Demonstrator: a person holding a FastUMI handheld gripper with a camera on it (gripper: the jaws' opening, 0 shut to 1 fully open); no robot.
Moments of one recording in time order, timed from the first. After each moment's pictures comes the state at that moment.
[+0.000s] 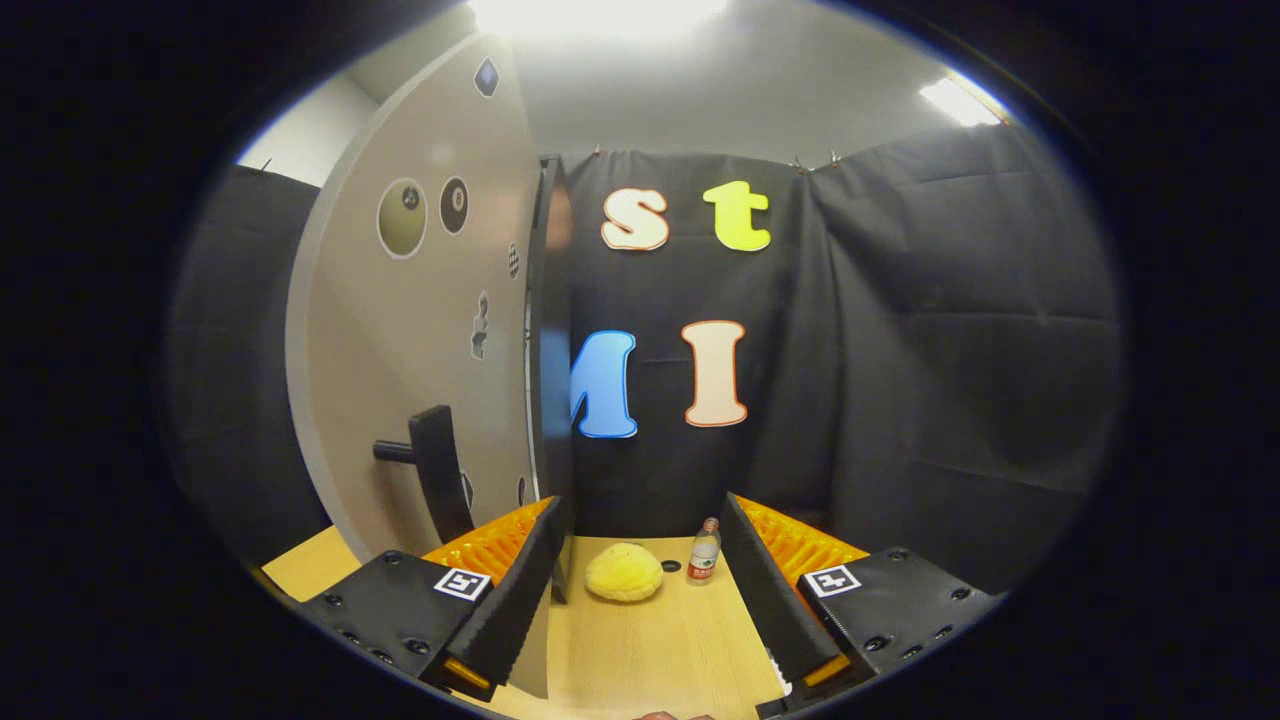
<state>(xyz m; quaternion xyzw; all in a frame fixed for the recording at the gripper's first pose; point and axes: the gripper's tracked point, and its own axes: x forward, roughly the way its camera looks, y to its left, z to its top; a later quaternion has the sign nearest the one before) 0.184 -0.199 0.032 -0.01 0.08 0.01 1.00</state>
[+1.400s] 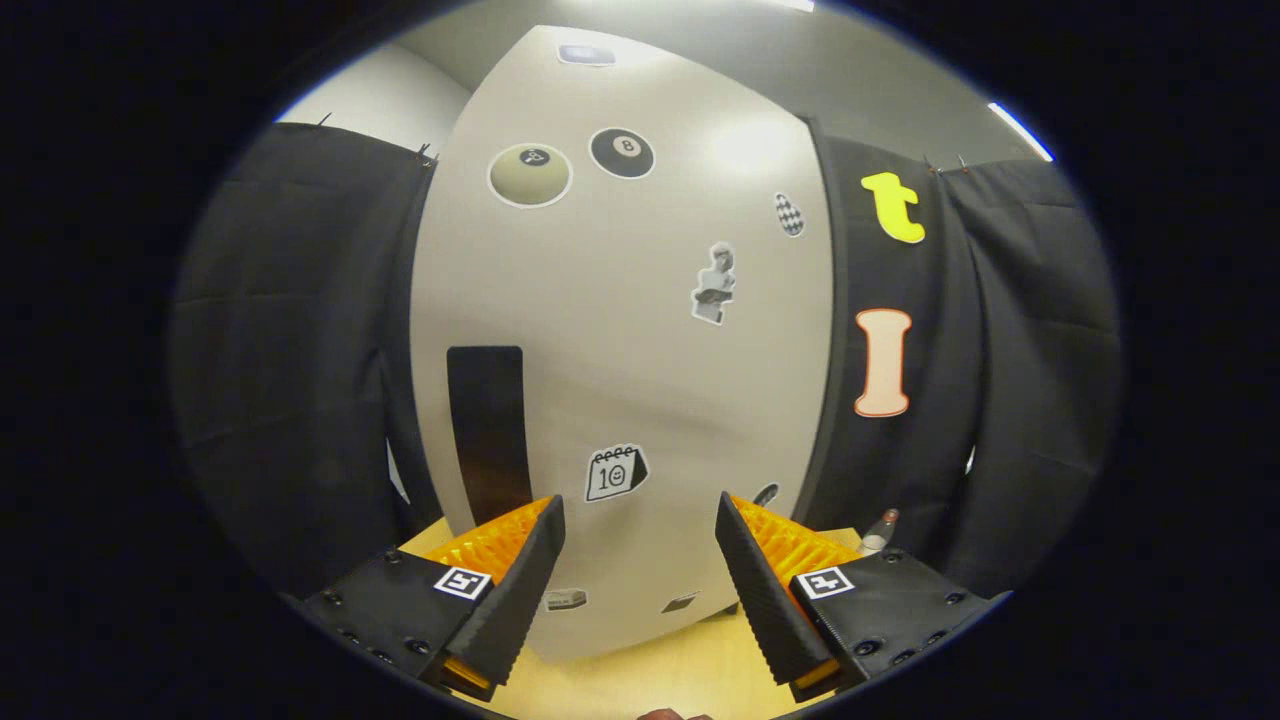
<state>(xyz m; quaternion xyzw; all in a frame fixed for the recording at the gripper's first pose) 0.249 0.141 0.006 -0.02 0.10 0.10 0.99</state>
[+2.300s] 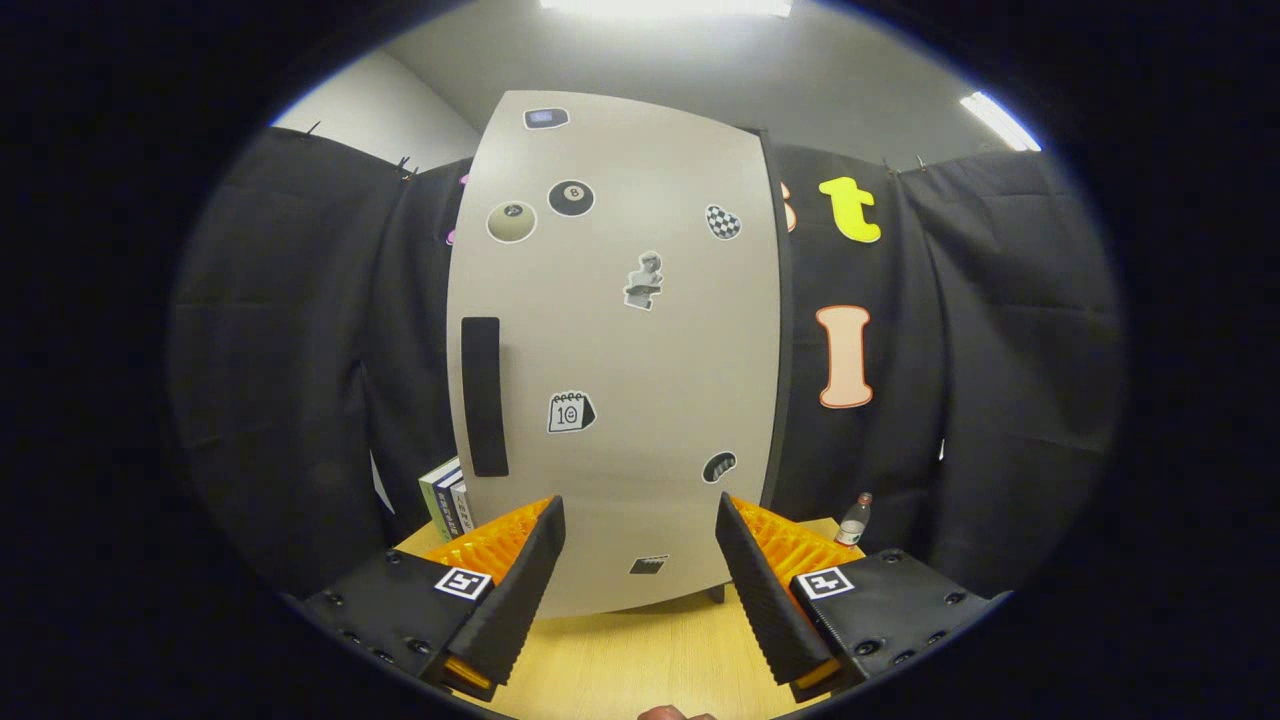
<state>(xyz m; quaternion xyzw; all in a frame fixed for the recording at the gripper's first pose) 0.177 0.091 -0.007 0.00 0.07 0.05 1.00</state>
